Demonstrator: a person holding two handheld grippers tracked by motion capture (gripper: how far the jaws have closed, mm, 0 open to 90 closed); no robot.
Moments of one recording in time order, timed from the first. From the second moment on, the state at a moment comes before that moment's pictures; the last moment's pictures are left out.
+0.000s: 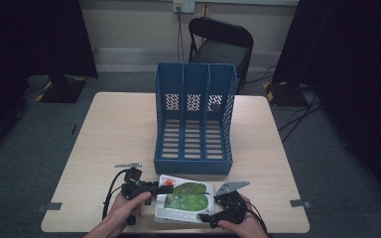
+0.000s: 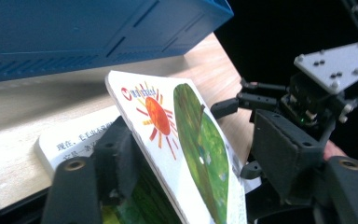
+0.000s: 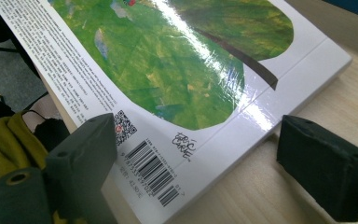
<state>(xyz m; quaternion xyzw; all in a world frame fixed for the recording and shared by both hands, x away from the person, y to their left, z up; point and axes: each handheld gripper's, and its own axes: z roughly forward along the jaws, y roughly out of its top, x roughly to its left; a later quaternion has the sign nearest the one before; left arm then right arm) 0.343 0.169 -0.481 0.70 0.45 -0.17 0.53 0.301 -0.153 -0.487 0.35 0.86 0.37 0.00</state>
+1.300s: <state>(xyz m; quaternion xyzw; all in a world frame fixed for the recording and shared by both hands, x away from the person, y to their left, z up) 0.337 0.148 -0.479 0.78 0.36 -0.17 0.48 0.308 -0.145 -0.487 0.33 0.86 0.39 -0.01</state>
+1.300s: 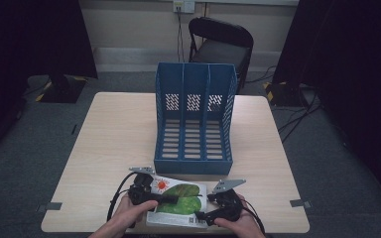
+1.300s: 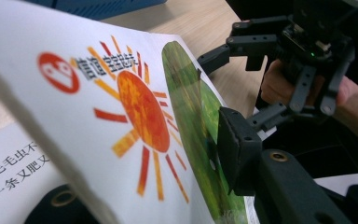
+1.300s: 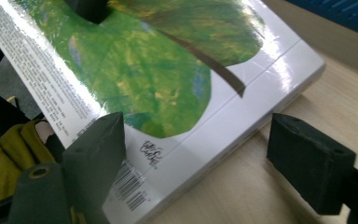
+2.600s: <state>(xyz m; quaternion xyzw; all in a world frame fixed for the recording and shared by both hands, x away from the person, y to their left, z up) 0.318 0.134 -0.459 0.82 0.24 -0.10 0.51 0.307 -0.174 -0.464 0.35 0.82 0.46 -0.02</state>
